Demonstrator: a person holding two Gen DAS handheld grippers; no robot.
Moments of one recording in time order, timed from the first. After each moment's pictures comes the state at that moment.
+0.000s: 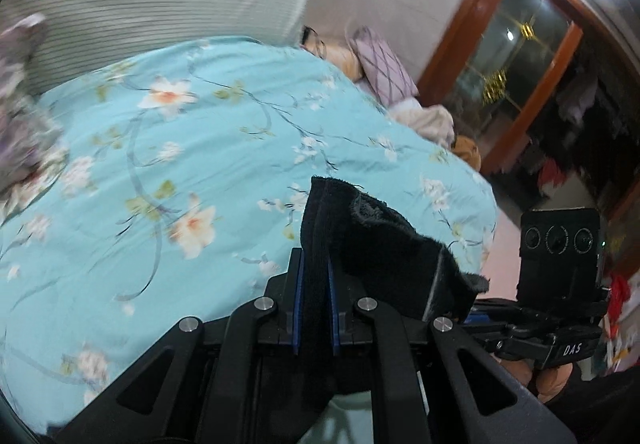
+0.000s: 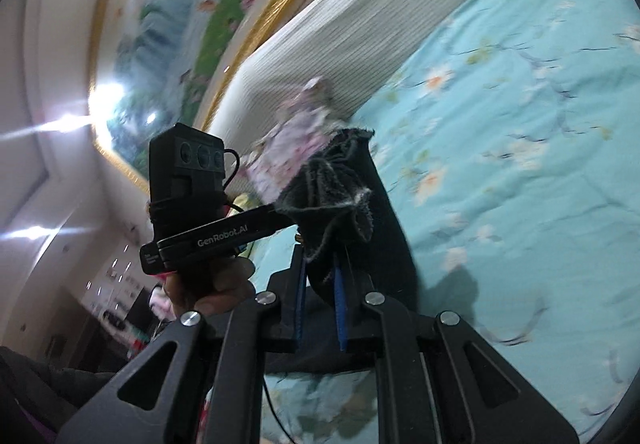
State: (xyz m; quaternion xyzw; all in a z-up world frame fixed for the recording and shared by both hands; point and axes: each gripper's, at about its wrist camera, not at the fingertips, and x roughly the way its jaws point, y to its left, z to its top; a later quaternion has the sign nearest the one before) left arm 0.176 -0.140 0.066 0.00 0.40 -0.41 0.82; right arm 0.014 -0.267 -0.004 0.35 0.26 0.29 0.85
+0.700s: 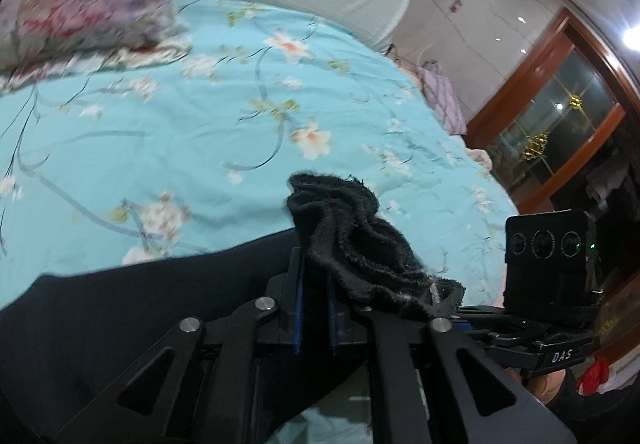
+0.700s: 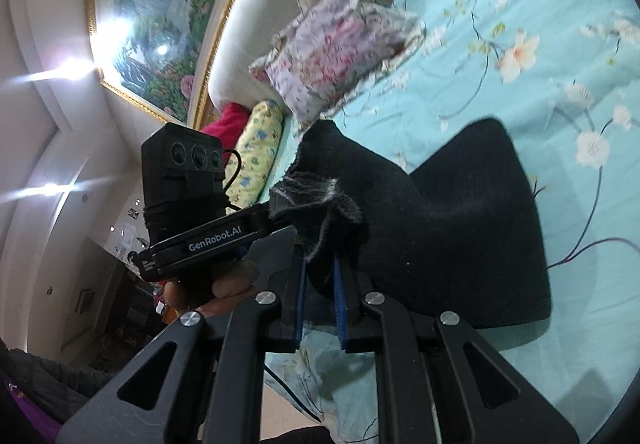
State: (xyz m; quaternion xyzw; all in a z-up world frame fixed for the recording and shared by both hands) left arm 0.147 -0.015 -0.008 -0.10 0.43 -0.31 0.84; right arm 0.046 -0.160 -0.053 0.32 0.37 0.38 0.78
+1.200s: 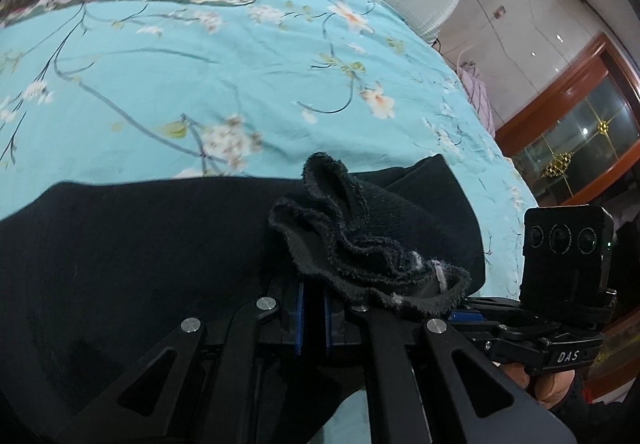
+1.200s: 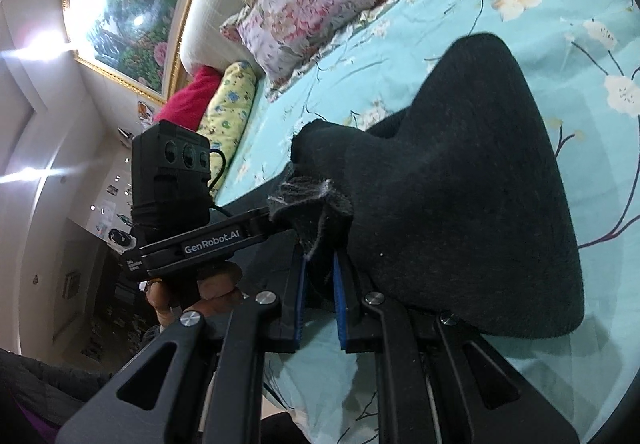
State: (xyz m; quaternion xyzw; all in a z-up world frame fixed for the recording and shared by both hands) left arm 0.146 0.022 -0.061 -0.14 0.48 -0.26 0.83; right arm 0.060 -0.132 -0.088 0.29 0.43 0.37 0.77
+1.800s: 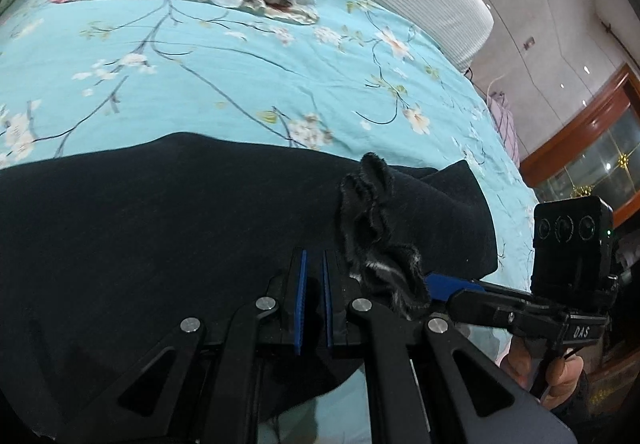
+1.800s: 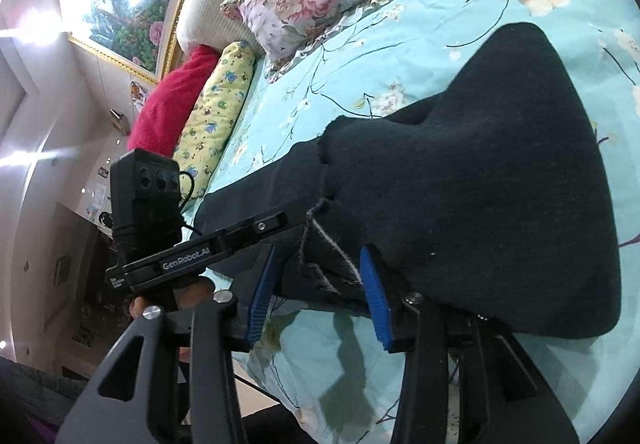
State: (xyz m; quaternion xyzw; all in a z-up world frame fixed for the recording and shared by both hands) left arm 0.100 0.074 -0.053 -0.17 0.46 -0.19 0.85; right arm 0.058 -0.108 -0.079 0.26 0.45 0.37 0.77
